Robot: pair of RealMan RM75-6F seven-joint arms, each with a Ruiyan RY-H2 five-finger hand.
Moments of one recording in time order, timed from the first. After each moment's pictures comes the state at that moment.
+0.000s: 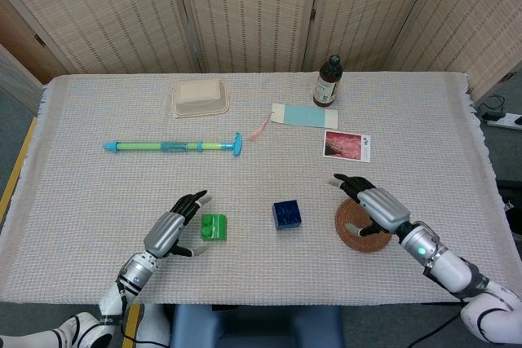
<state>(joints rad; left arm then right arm) -0.51 -1.67 -0.02 -1.26 1.60 1.19 -0.35 0.60 -1.09 -0.01 -1.61 -1.55 0.94 0.42</state>
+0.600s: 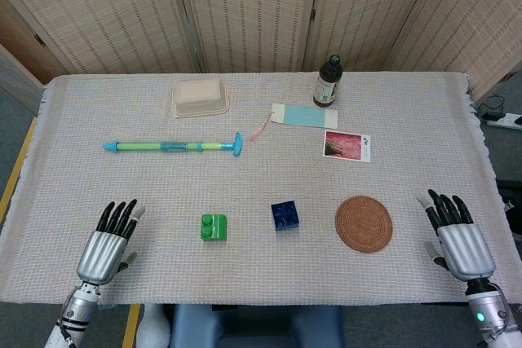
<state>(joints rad) -0.24 -1.53 0.05 -1.33 1.58 1.49 0.32 0.18 -1.14 -0.07 -1.61 -1.46 1.43 -0.22</state>
